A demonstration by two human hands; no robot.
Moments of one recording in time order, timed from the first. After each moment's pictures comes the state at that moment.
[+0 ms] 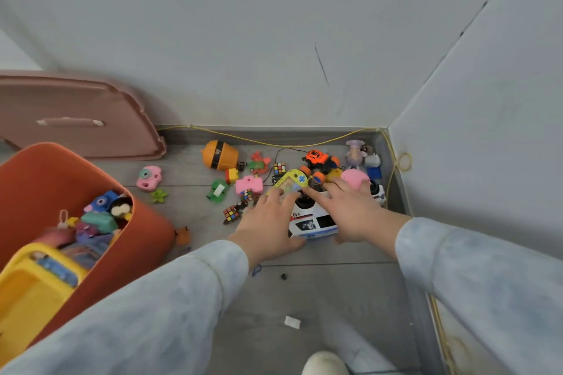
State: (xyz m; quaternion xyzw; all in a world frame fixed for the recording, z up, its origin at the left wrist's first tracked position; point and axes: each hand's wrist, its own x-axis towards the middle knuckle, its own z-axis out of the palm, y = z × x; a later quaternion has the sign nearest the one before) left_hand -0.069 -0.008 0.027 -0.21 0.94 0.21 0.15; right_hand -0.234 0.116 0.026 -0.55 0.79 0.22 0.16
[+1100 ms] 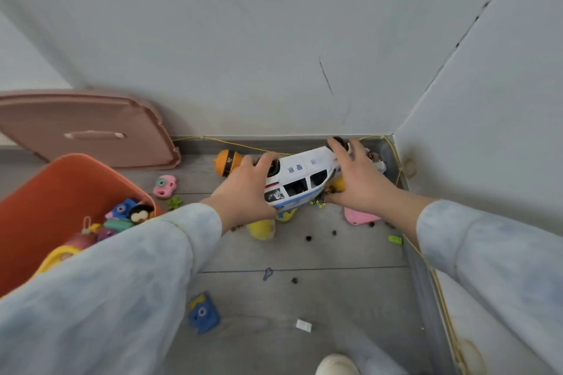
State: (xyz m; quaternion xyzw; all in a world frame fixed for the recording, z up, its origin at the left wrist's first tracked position) left_hand -0.066 -0.075 0.080 -0.24 0.93 0.26 0.05; right_hand -0.259 0.097 0.061 -0.45 0.87 -0.10 0.16
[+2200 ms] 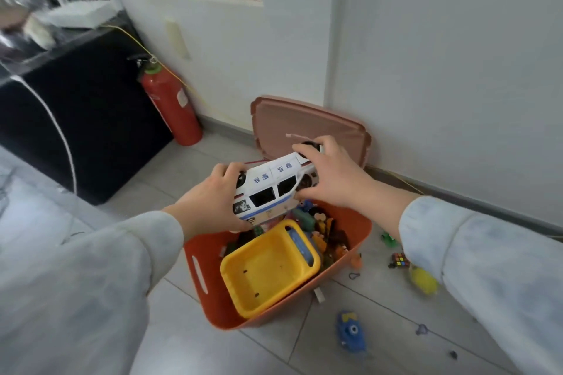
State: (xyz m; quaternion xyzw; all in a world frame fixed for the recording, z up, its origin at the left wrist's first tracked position) left_hand 0.316 -0.231 0.172 -0.49 0.86 0.15 0.00; right_hand 0.053 -0.191 0.160 -0.71 0.67 -0.16 0.16
